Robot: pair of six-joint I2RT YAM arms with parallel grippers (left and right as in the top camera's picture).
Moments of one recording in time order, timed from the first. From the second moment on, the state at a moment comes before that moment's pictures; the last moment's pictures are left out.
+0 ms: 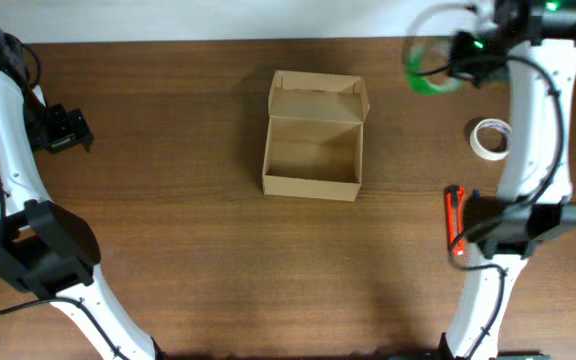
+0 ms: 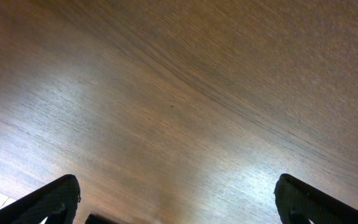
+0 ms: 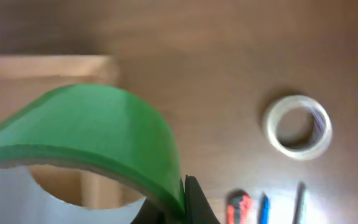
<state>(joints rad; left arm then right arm) 0.37 2.17 2.28 -1.68 -0.11 -0.15 -0.02 2.28 2.77 -1.62 -0.05 0.08</state>
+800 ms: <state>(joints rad) 0.37 2.17 2.28 -1.68 -0.11 -0.15 0.52 2.30 2.50 -1.48 0.05 -0.37</state>
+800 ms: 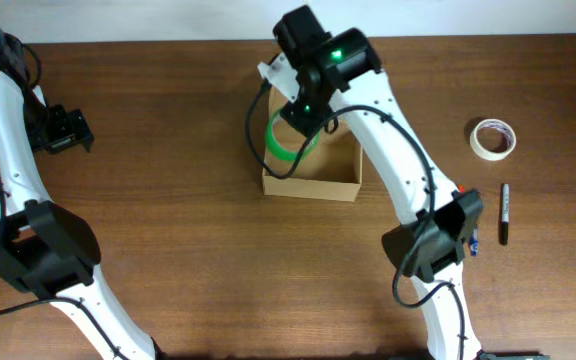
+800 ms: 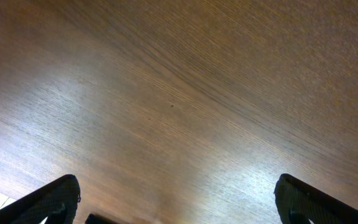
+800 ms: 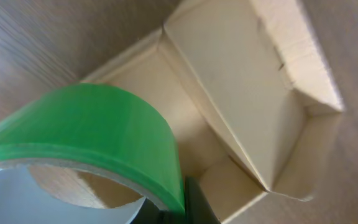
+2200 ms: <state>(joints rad) 0.37 2.17 2.28 -1.68 -0.11 -0.15 0.51 2.31 2.09 -1.09 0.08 -0.23</state>
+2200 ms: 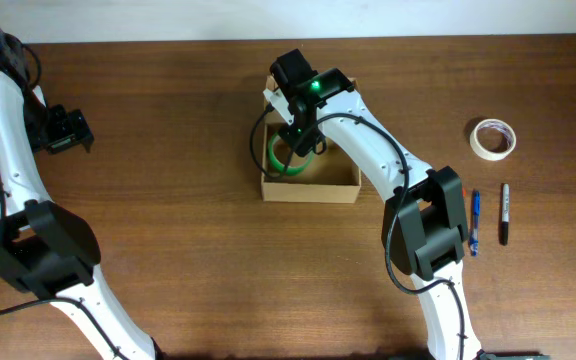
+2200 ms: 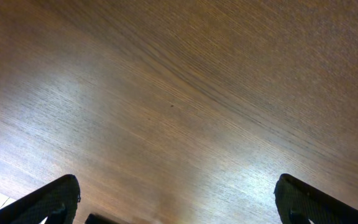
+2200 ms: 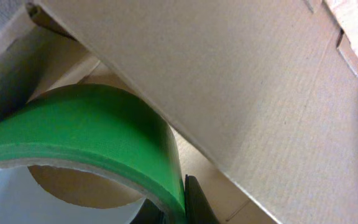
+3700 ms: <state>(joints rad) 0.37 2.17 2.28 -1.68 -0.11 -0.15 -0.35 1.92 2.08 -1.30 0.24 0.21</state>
